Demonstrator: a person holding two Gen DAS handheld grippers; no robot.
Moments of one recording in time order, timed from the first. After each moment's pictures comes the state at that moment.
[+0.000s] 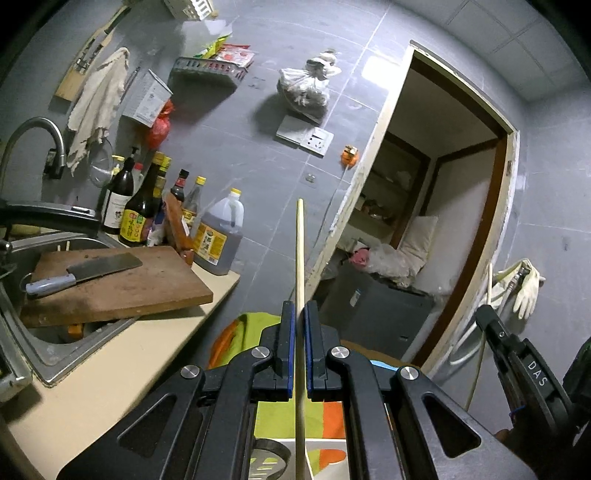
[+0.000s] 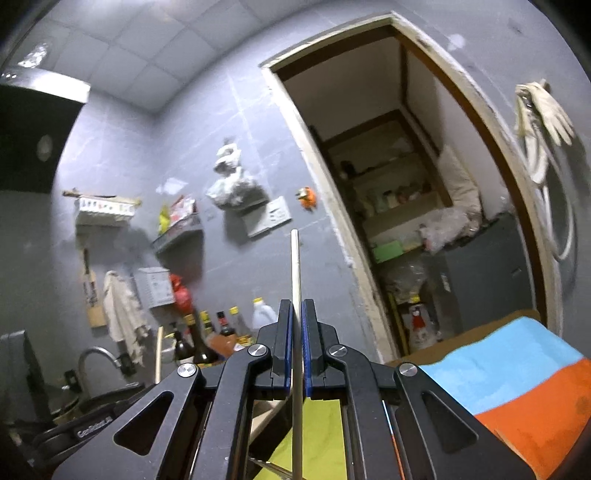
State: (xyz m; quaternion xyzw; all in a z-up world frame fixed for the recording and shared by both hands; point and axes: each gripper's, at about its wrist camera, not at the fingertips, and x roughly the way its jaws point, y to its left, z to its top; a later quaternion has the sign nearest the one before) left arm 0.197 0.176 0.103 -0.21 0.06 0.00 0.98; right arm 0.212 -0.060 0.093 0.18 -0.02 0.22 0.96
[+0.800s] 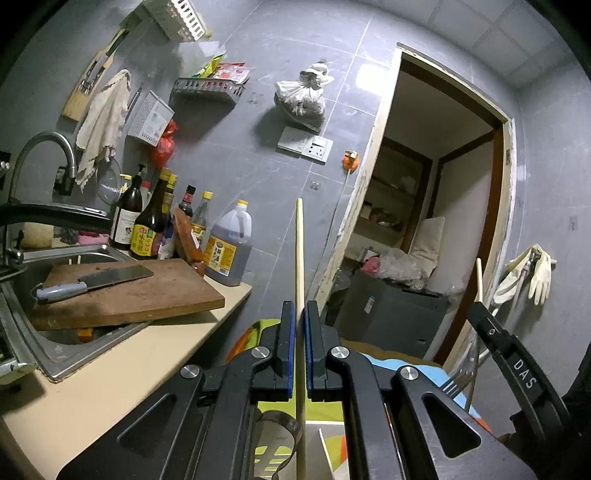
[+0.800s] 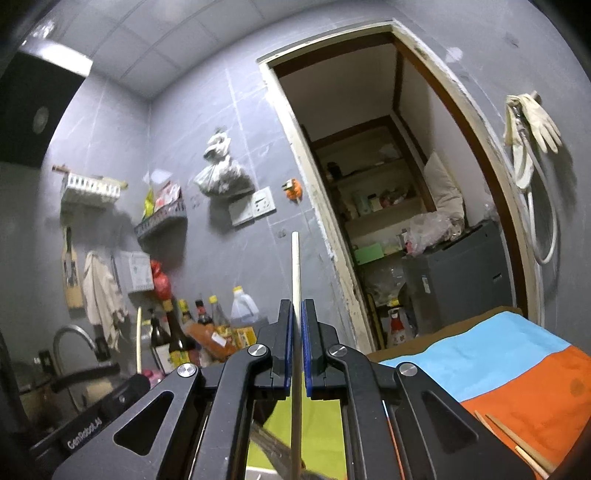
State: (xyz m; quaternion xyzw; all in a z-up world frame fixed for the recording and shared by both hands) left arm 0.191 0.154 0.078 -0.17 0.04 0.03 0.98; right arm 0.204 -0.036 0.067 0.14 -0.02 0.19 0.97
